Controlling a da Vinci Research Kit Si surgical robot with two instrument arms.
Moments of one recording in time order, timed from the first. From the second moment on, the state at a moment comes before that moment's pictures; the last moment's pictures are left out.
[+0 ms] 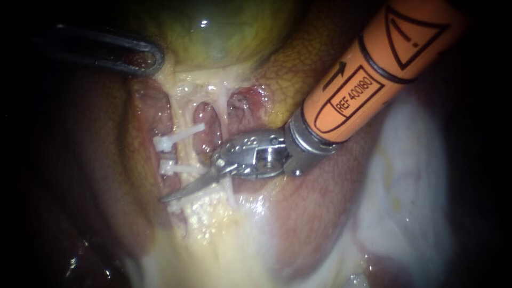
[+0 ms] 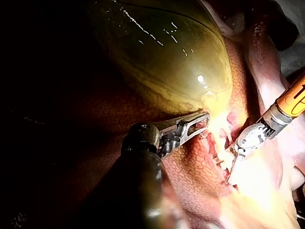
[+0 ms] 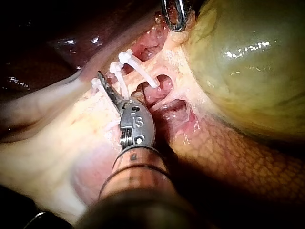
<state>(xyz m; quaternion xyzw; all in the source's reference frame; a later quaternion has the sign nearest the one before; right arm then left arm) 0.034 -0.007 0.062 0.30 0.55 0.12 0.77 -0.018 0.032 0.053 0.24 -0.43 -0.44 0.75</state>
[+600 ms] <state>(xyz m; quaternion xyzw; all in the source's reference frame) 0.033 -0.002 0.059 0.30 0.56 0.14 0.76 -0.018 0.032 0.053 0.24 -0.43 -0.44 0.75</state>
